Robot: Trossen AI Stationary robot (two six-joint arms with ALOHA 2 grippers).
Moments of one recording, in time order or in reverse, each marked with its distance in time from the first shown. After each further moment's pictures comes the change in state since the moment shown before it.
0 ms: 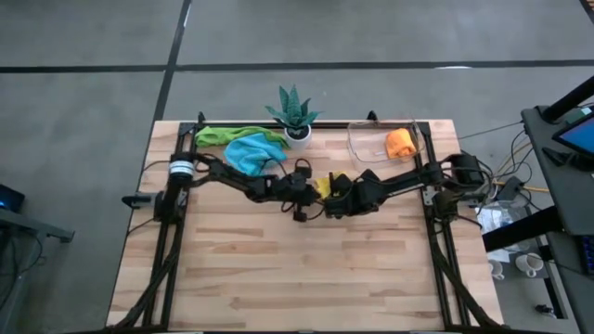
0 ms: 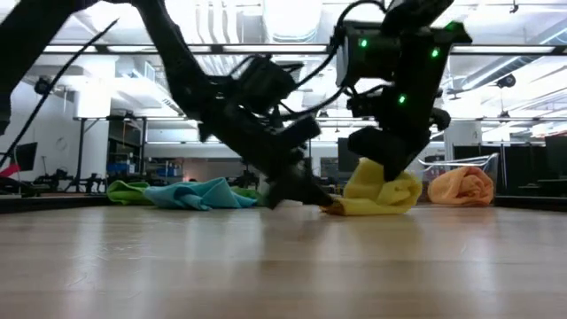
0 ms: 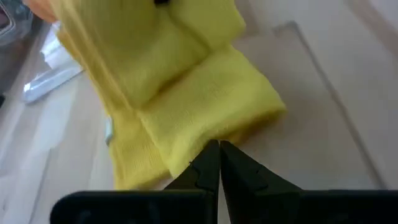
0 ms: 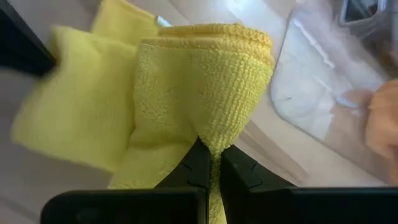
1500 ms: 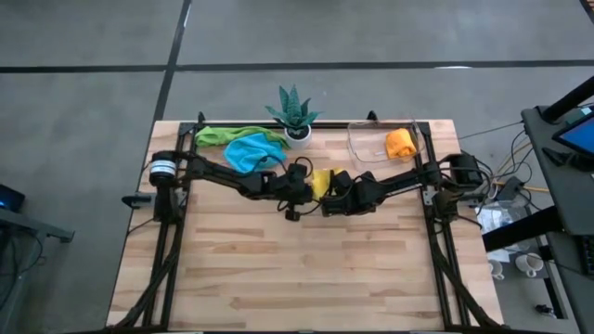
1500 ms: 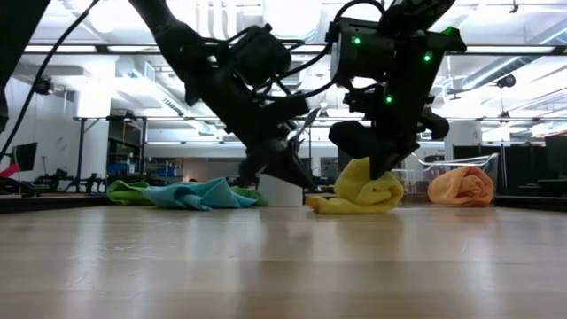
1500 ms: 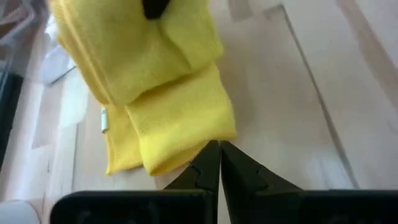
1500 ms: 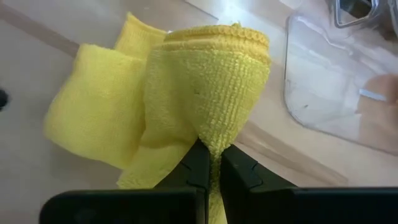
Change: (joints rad) left arm -0.016 -0.154 0.022 -0.322 -0.070 0.001; right arm -0.007 0.011 -0.005 0.107 0.055 0.175
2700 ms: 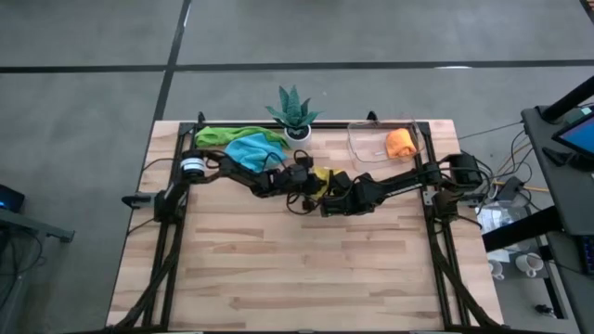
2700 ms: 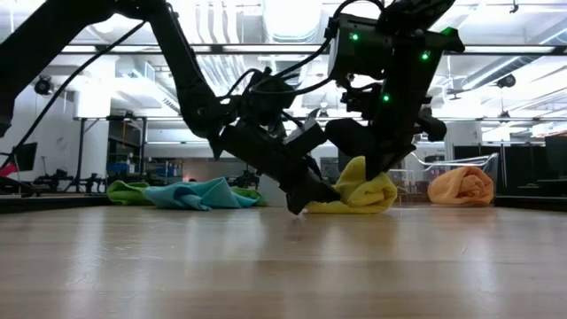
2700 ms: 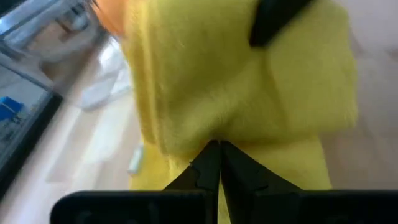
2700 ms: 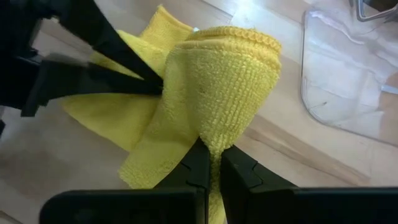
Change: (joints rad) left arm 0.087 0.246 0.019 0.523 0.027 -0.005; right arm 0.001 0.000 0.001 0.043 -0.029 0.001
